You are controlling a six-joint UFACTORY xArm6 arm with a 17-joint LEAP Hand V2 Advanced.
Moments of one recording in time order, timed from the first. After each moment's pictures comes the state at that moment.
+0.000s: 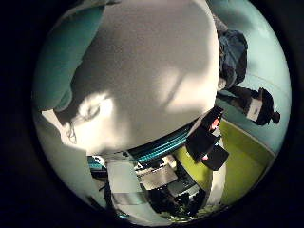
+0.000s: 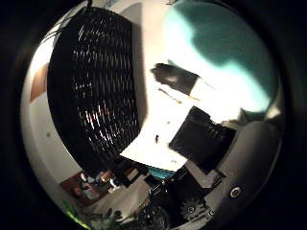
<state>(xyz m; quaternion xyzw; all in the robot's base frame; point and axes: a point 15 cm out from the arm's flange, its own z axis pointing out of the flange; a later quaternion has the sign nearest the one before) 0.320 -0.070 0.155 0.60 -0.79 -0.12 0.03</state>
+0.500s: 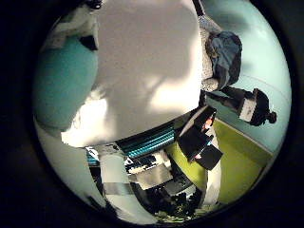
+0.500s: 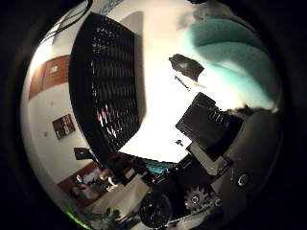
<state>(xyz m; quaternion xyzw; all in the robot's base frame) 0.320 -0.094 0.235 0.60 -0.79 -0.08 0.03</state>
